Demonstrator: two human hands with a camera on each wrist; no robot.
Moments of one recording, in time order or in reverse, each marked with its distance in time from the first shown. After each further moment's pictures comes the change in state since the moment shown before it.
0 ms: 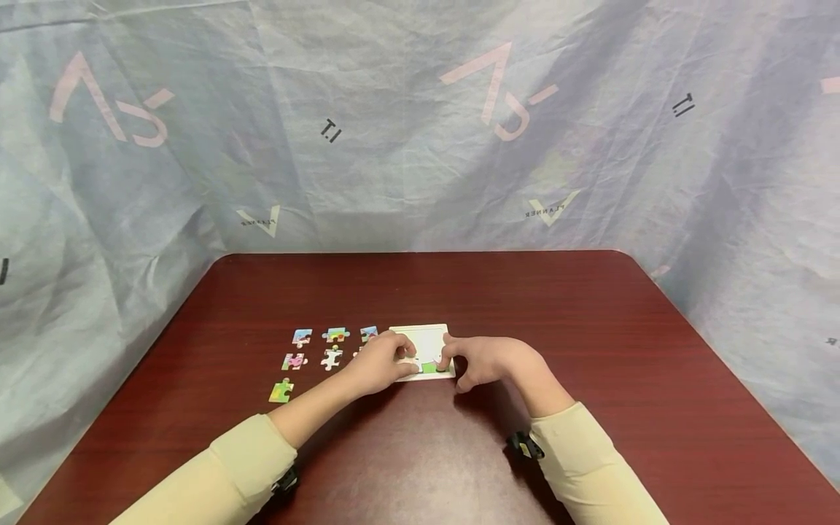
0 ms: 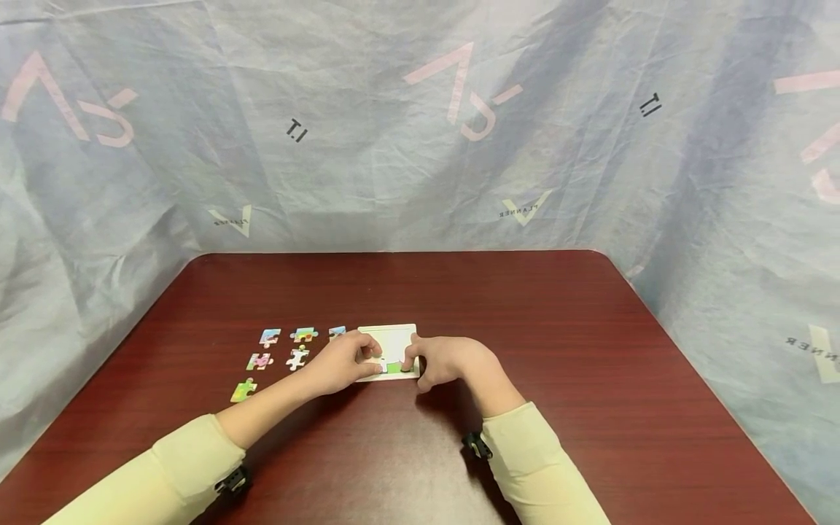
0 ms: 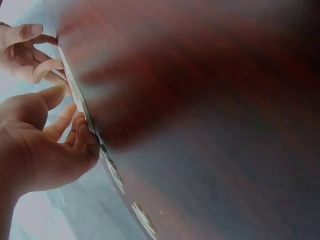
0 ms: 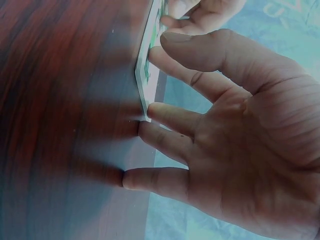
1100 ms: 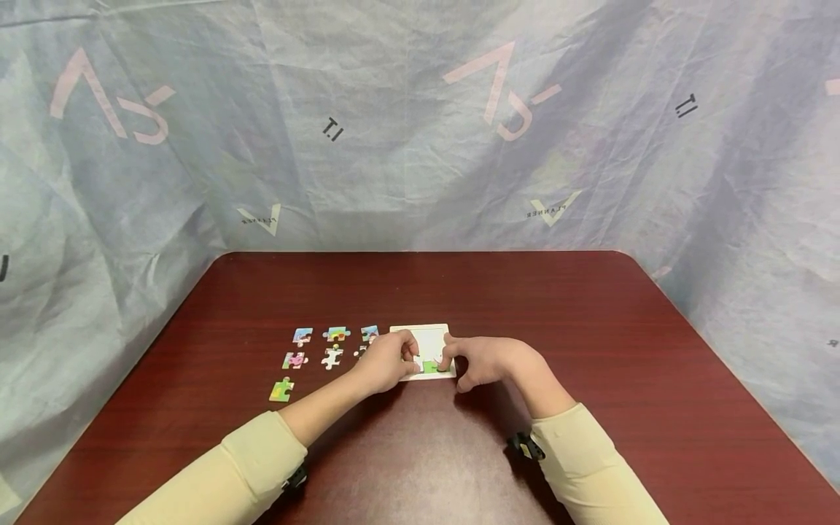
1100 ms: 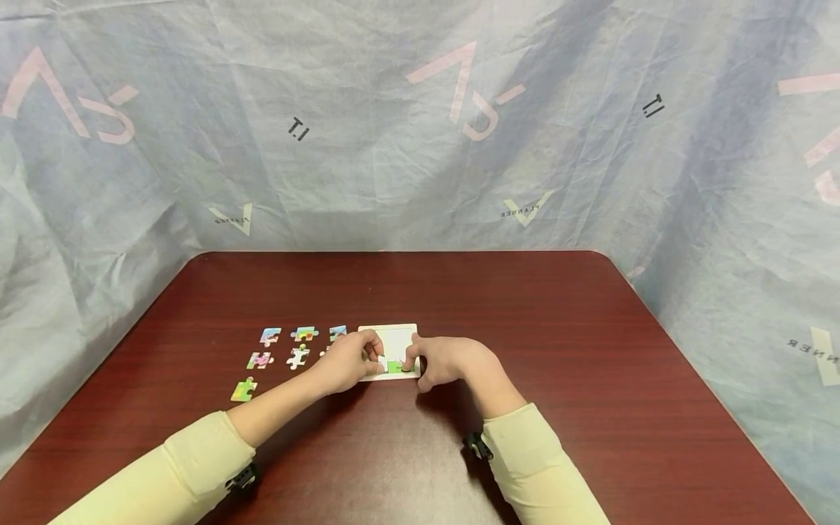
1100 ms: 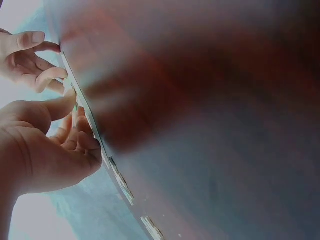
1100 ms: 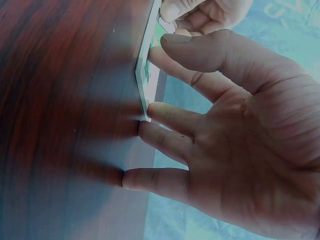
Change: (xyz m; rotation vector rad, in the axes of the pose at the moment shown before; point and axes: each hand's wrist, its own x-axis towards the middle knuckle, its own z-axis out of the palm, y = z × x) left_hand 0.005 0.012 0.005 -0.047 0.034 -0.075; right_hand 0.002 0.000 0.001 -0.001 0.010 -0.016
